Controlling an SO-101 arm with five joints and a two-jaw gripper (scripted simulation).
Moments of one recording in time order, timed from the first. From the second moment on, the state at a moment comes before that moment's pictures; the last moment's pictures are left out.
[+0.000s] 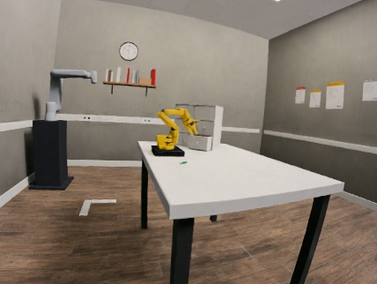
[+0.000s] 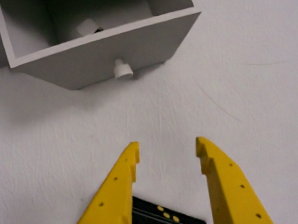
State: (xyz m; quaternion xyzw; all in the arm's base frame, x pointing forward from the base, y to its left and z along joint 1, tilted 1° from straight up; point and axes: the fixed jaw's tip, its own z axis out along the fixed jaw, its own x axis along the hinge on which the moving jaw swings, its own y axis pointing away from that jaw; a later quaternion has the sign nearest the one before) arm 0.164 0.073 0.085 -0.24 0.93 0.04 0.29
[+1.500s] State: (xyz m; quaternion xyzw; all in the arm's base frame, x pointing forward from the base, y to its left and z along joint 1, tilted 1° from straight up) arm 0.136 0.061 0.095 -0.21 0.95 0.04 0.25
